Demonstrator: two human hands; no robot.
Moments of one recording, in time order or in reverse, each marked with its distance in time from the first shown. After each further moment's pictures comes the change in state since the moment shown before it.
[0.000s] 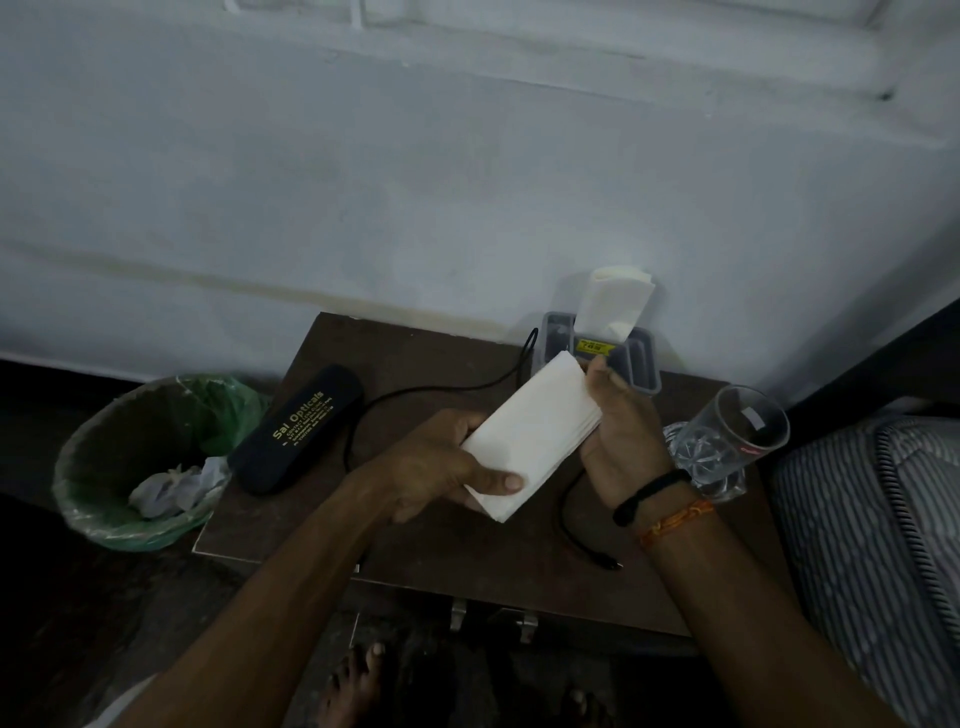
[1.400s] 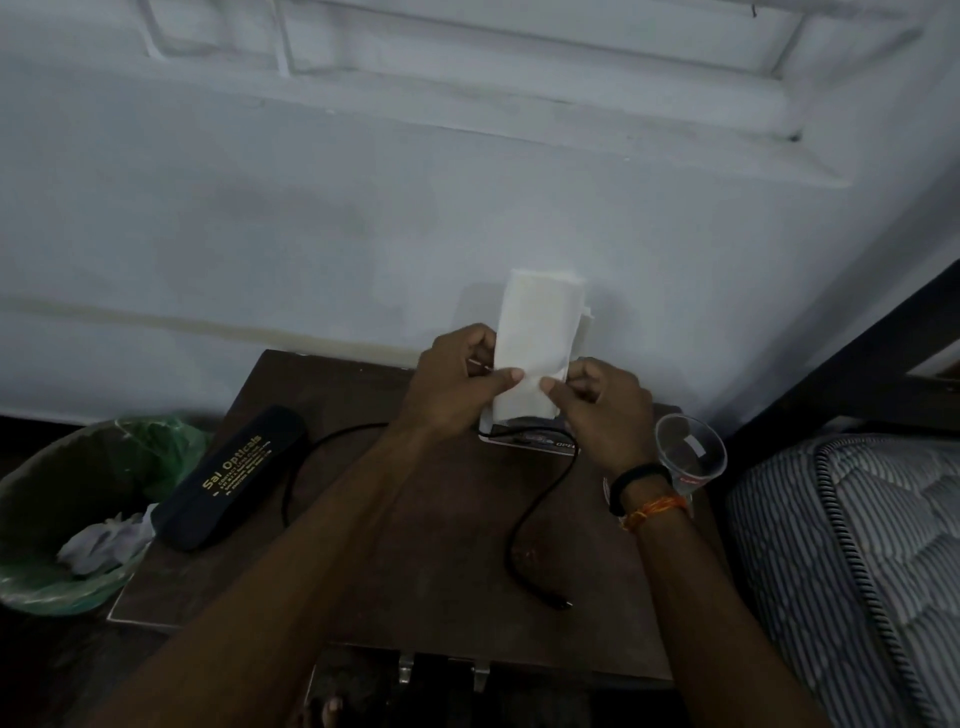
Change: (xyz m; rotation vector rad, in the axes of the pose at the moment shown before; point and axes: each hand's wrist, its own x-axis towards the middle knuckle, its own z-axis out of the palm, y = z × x) left_hand 0.094 0.063 0.021 0.343 0.473 0.562; right_hand 0.045 -0.045 -0.038 -0.964 0.005 -0.538
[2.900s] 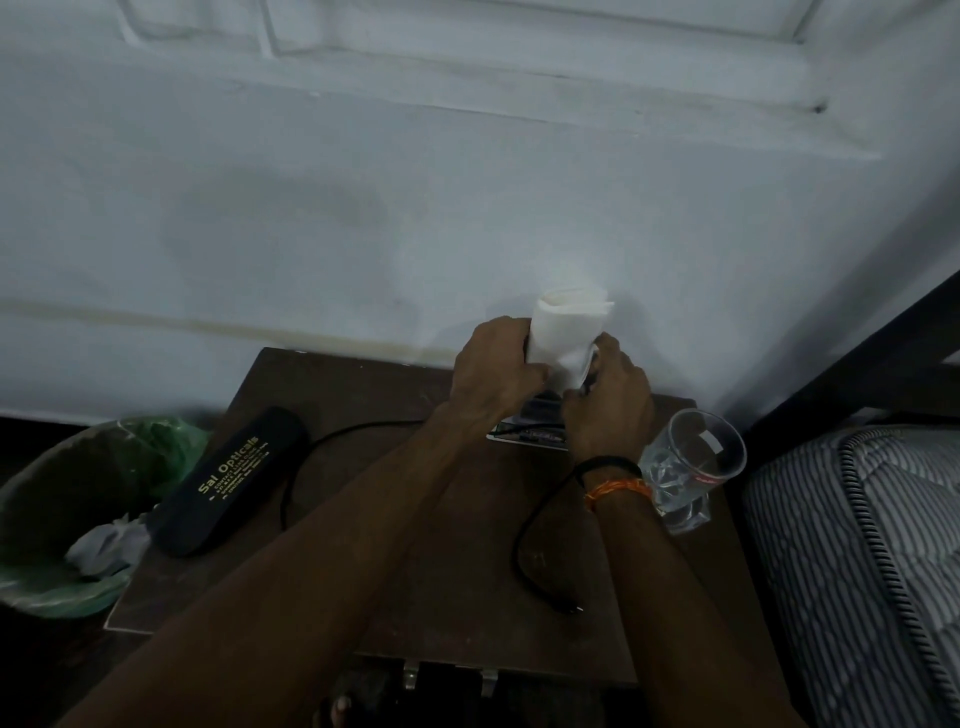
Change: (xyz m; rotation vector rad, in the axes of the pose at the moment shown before) left_hand 0.039 -0.014 0.050 0.444 0.004 0.074; right_hand 0.017 0.028 0.033 -0.388 0.263 0.008
